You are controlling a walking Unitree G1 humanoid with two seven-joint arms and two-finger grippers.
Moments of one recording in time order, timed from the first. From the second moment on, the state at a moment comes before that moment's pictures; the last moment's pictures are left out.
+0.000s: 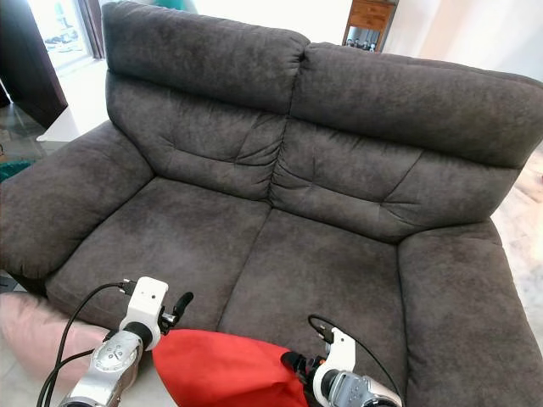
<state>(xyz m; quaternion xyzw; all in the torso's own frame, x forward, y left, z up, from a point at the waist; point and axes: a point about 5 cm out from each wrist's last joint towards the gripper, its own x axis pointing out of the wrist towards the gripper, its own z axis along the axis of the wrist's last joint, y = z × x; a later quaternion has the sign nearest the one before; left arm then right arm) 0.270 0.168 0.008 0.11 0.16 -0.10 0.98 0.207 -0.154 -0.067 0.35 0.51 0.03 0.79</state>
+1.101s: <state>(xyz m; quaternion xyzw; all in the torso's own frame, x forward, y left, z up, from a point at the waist) 0.273 0.167 0.009 0.11 0.15 -0.11 0.98 0.242 -0.156 -0.044 0.34 0.45 0.10 0.82</state>
